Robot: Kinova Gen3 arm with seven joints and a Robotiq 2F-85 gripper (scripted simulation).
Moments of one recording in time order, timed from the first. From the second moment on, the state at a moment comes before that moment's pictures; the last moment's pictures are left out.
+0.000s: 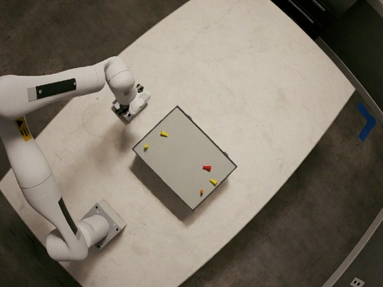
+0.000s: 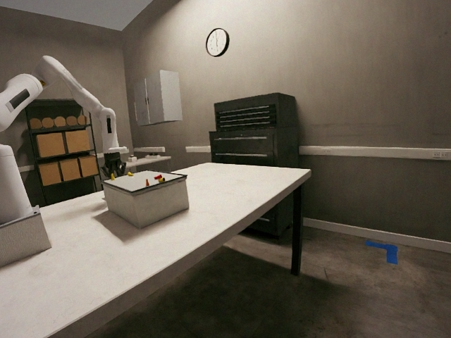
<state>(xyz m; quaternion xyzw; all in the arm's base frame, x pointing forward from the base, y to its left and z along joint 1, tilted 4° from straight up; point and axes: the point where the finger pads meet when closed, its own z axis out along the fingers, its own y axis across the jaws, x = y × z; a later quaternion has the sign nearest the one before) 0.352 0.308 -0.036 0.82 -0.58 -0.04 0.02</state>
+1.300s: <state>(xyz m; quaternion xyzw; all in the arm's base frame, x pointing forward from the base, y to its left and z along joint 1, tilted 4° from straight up) 0.363 0.316 0.094 0.82 -0.57 -0.04 0.01</state>
